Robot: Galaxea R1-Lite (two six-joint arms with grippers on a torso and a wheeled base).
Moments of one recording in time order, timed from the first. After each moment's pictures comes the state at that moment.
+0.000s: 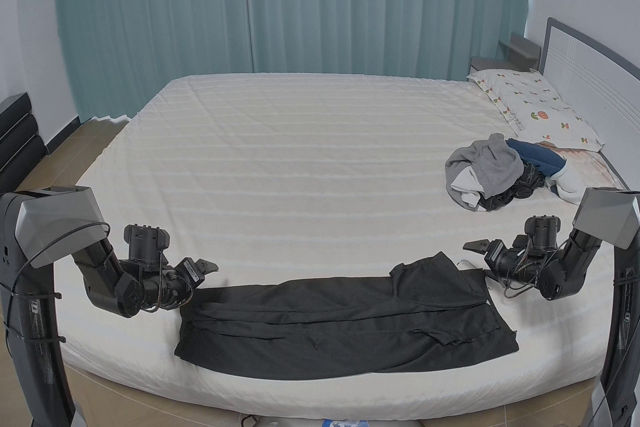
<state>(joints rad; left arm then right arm) -0.07 2.31 -0.76 -0.82 -0.16 -0.76 -0.05 2.43 -0.84 -1.01 0.36 0.76</state>
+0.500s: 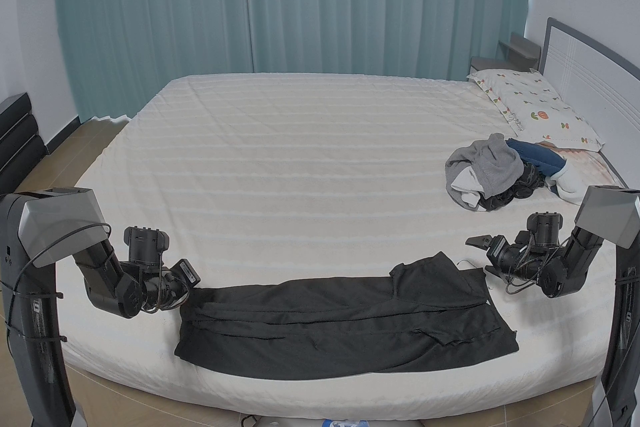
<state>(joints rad) -0.06 2.33 -0.76 -0.82 -0.06 -0.74 -0.05 2.42 -0.85 -1.02 0.35 0.76</state>
